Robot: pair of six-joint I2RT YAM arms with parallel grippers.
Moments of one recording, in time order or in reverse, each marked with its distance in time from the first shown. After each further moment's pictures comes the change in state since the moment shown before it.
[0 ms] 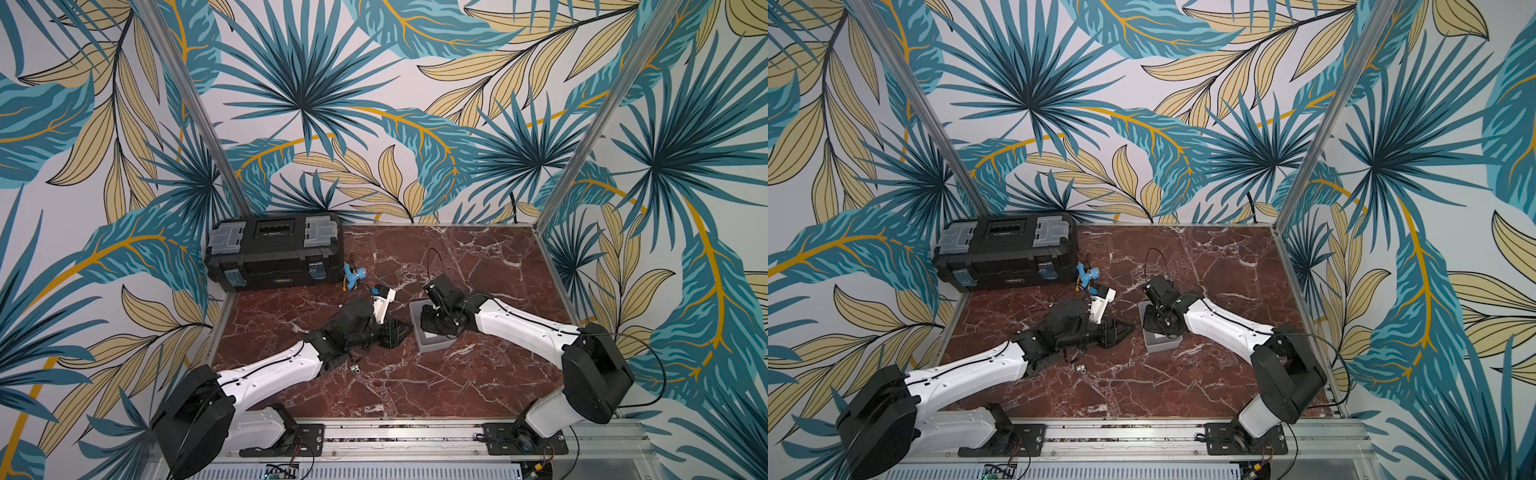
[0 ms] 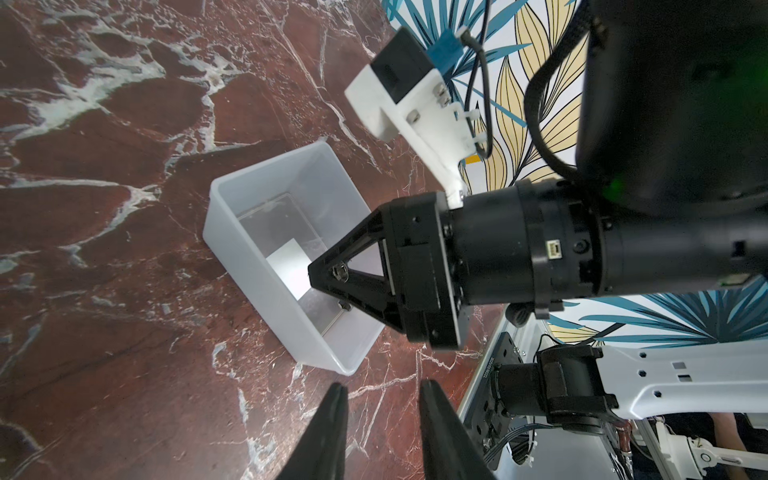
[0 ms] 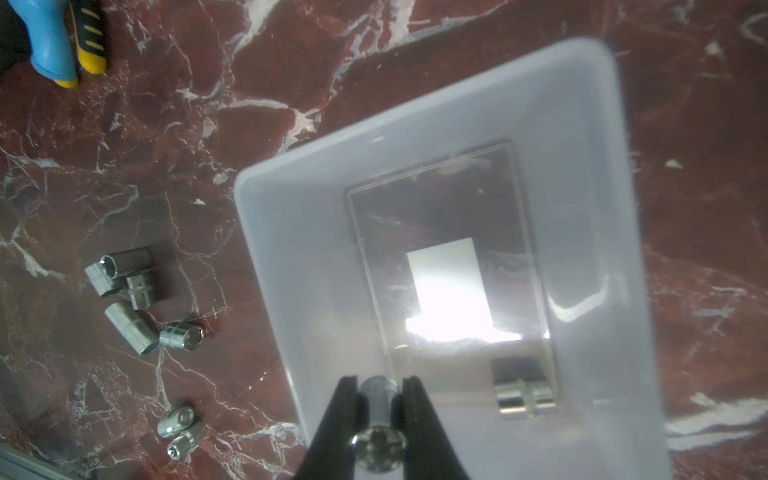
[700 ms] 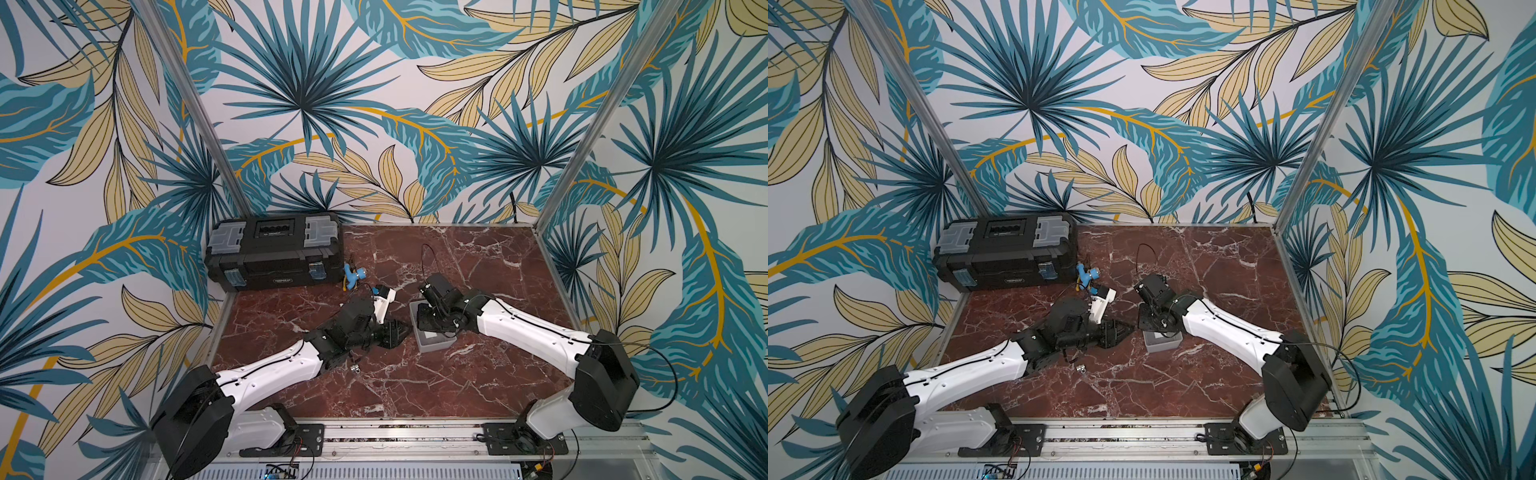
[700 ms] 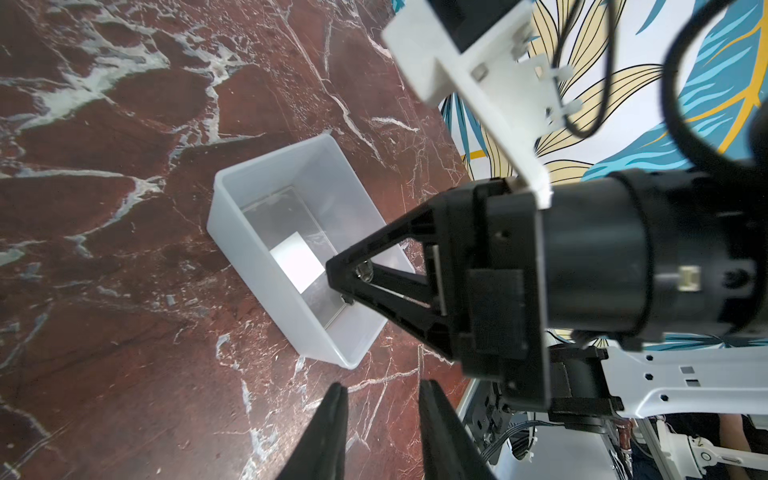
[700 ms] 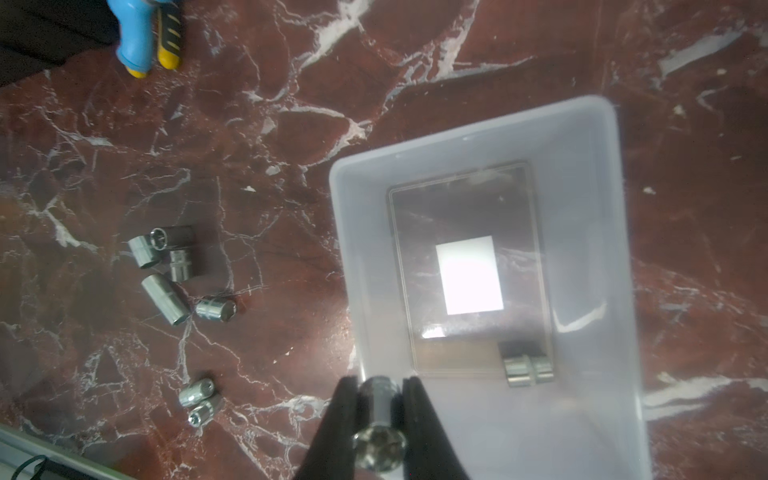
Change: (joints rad) left arm 0.000 -0.004 0.015 -0.028 0.000 0.000; right arm 0.057 -0.080 0.081 -0.096 0.076 -0.035
